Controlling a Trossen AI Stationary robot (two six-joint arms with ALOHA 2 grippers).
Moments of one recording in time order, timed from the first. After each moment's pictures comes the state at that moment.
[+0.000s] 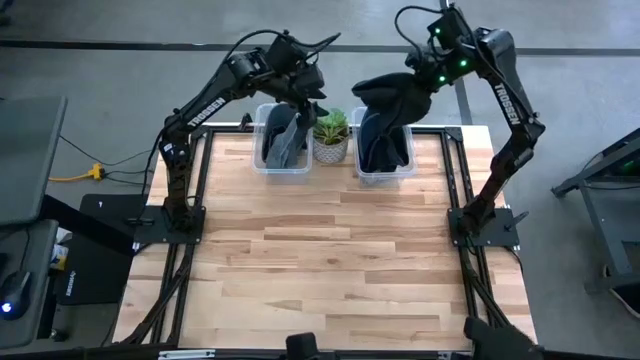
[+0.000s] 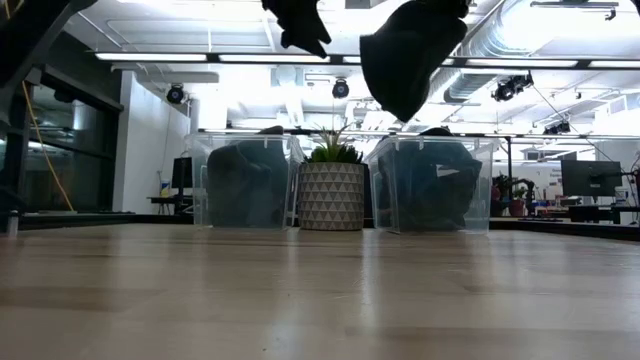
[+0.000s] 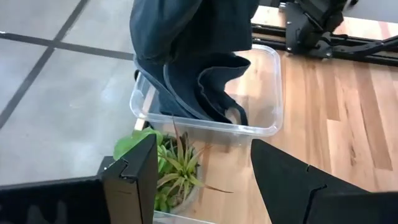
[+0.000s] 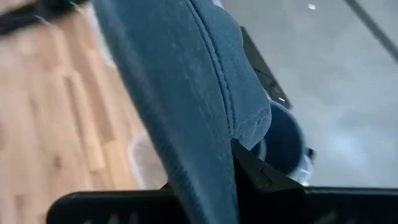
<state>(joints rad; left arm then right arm) 0.55 1.92 2.36 -1.14 0.26 0.26 -0.91 1.73 2.32 -1.57 -0.36 -0.34</state>
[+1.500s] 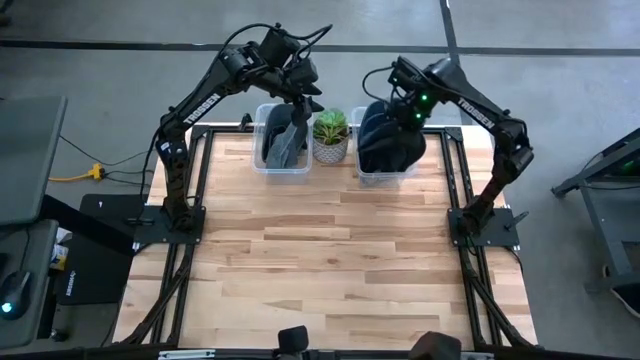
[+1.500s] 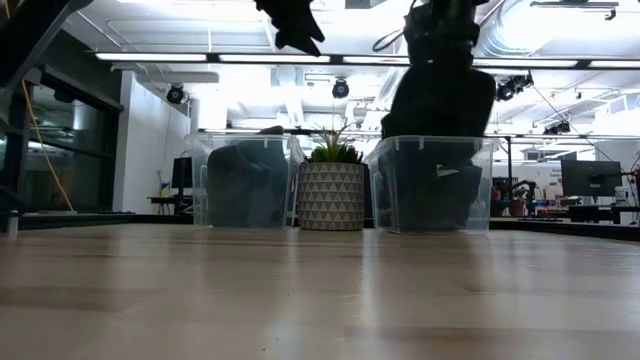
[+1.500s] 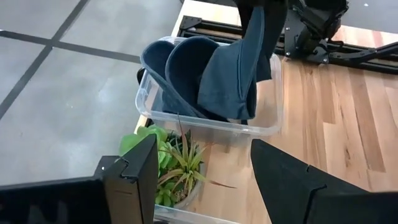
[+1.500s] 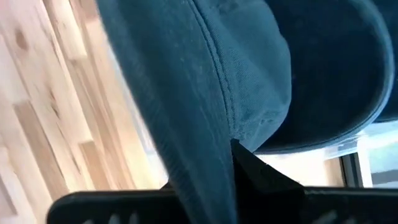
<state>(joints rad) 0.60 1.90 2.36 -1.15 0.31 0.26 -0.78 1.70 1.83 -1.57 -0.19 -0.47</state>
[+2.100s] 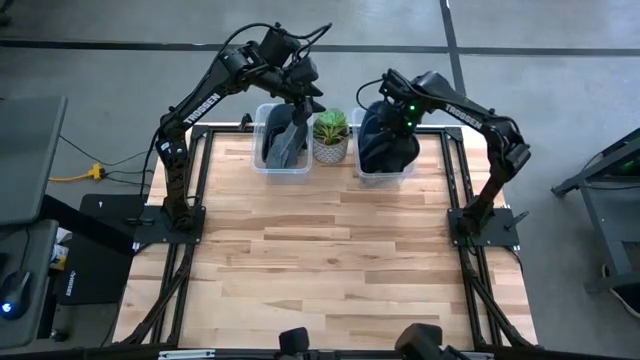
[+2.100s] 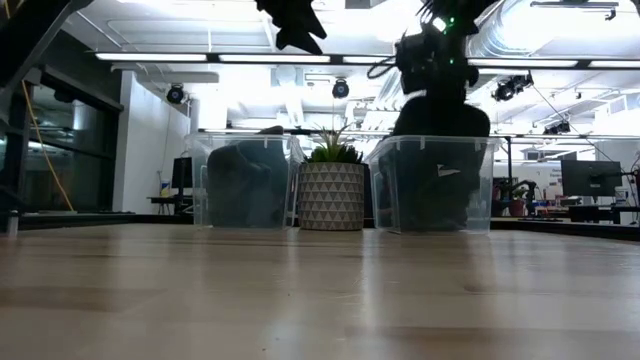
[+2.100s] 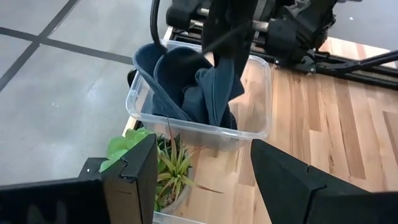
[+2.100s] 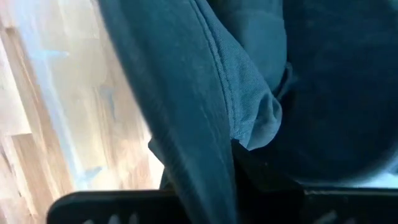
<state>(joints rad) 0.60 1.90 2.36 -1.15 0.35 0.21 -0.78 1.72 1.64 -1.36 -0.12 -0.62</state>
